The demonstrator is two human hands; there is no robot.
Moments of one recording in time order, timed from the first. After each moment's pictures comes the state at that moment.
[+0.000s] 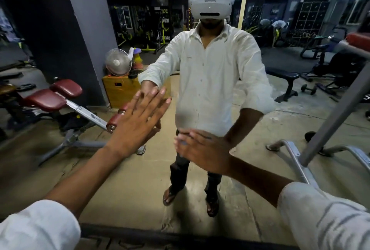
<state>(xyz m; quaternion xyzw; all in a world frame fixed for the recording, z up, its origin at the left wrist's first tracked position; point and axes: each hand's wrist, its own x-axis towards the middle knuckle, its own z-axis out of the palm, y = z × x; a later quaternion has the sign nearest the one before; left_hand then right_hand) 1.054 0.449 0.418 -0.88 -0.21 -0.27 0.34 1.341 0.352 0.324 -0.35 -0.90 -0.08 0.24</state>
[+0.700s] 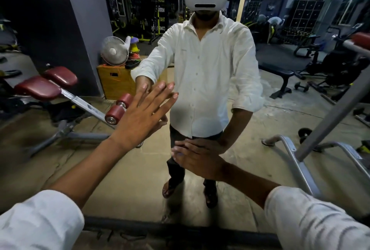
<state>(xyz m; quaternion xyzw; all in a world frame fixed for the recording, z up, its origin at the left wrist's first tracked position) 1.008 0.499 0.401 -0.88 -0.17 -0.31 0.33 1.249 0.366 0.255 -0.37 -0.78 -0.49 -0.07</state>
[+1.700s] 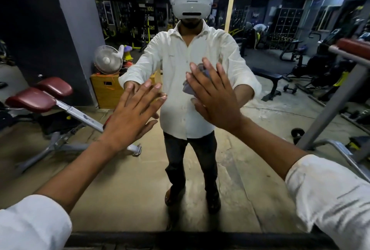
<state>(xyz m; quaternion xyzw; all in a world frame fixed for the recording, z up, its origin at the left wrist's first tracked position) 0.939 0.535 0.427 -0.88 -0.17 -0.30 0.33 1.212 0.399 0.467 -0.54 -0.64 -0.51 0.19</state>
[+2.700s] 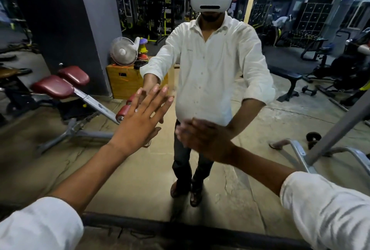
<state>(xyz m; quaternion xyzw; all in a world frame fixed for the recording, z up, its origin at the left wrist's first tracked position) 0.933 0.522 0.394 -0.88 -0.25 -0.24 0.32 1.203 0.405 0.333 -0.38 -0.74 -0.55 0.02</state>
